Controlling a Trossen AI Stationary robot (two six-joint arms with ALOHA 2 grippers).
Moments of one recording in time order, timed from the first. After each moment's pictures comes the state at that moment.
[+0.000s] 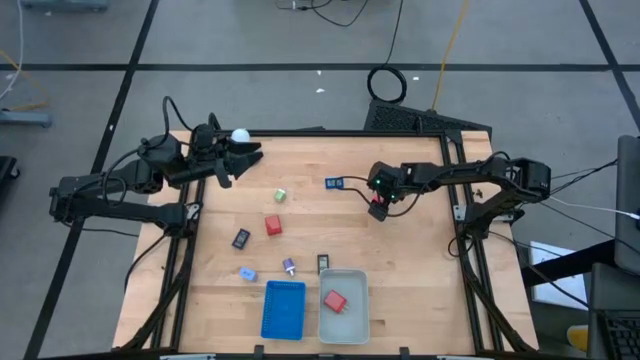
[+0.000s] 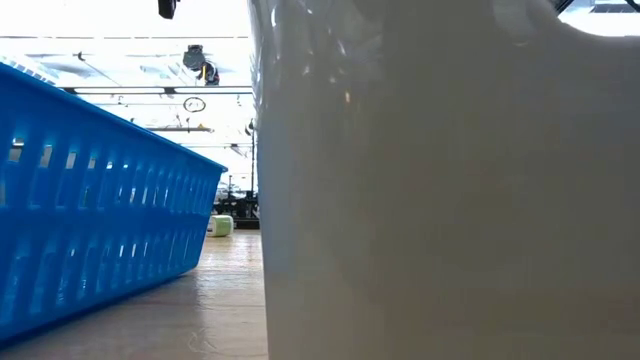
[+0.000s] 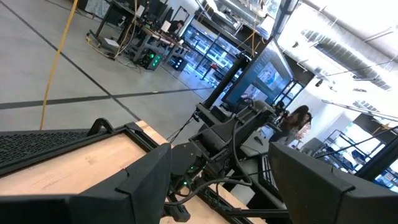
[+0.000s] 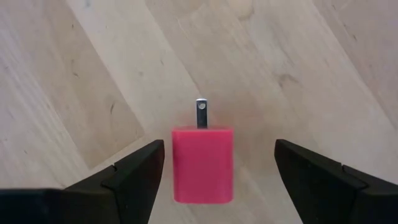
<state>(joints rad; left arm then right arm) 0.15 0.78 0.90 -0.05 -0.14 -0.61 -0.31 1.49 0.84 -0.42 0.00 0.25</state>
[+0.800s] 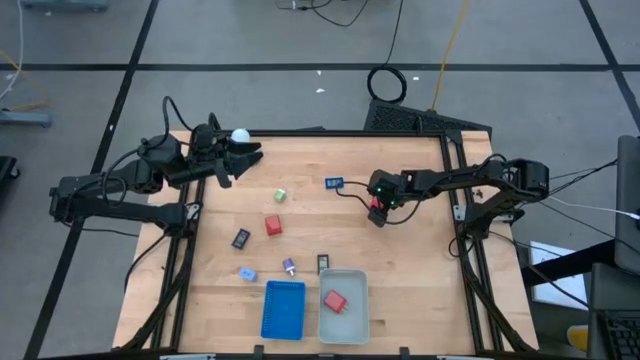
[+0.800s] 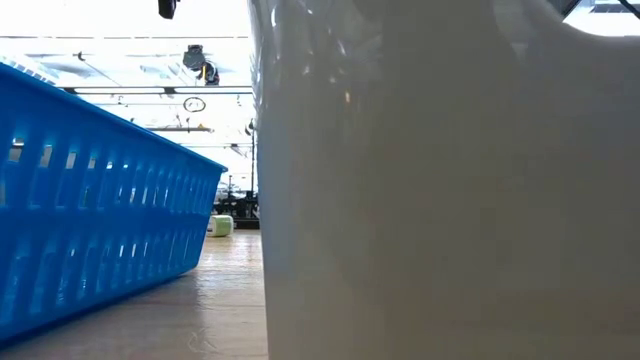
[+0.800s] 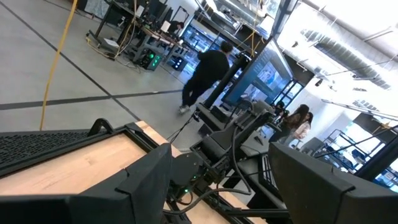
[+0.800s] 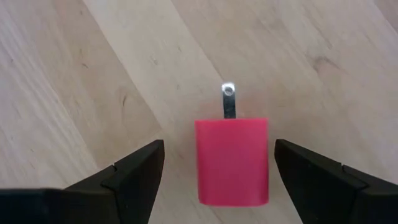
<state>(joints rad) 0.15 0.78 0.90 -0.05 -0.13 -0.60 -0.26 1.51 0.76 -0.31 -0.01 0.33</state>
